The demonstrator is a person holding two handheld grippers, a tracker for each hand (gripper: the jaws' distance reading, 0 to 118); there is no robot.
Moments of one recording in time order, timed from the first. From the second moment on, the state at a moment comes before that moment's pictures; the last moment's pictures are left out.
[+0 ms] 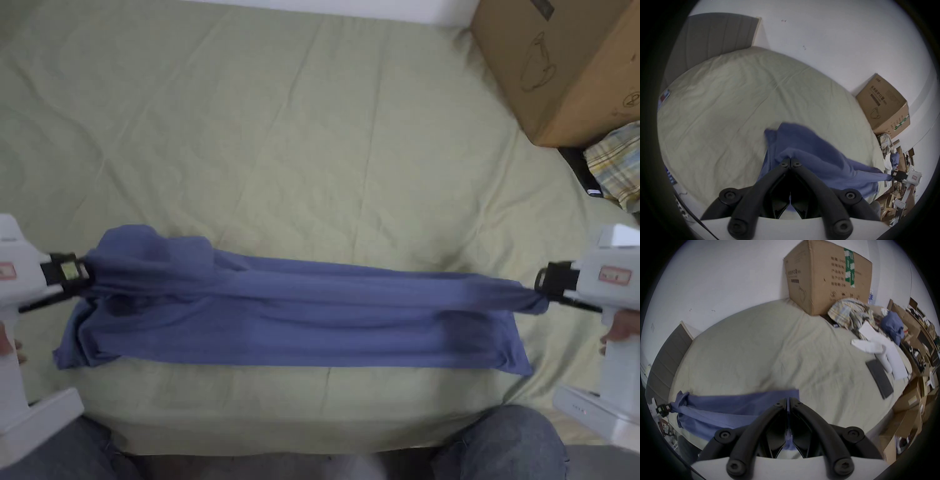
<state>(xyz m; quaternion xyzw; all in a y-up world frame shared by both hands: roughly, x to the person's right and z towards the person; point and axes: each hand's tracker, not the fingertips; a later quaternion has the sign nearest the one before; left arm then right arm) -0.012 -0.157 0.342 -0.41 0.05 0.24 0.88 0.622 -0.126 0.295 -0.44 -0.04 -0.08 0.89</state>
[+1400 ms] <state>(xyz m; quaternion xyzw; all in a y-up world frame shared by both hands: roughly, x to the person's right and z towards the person) 0.105 -0.045 0.417 -0.07 0.06 -0.02 1.00 0.498 -0.019 0.403 -0.08 0.02 0.00 1.00</state>
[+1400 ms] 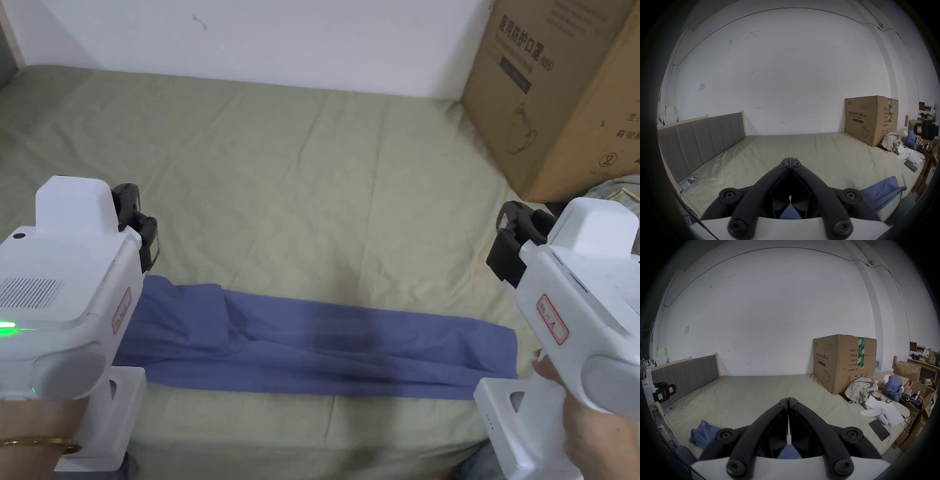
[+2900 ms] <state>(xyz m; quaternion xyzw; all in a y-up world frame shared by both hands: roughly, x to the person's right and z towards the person) -0.031 -0.226 0.320 -0.45 -0.03 0.41 0.79 0.469 -0.041 0.373 -0.18 0.01 0.02 0.98</state>
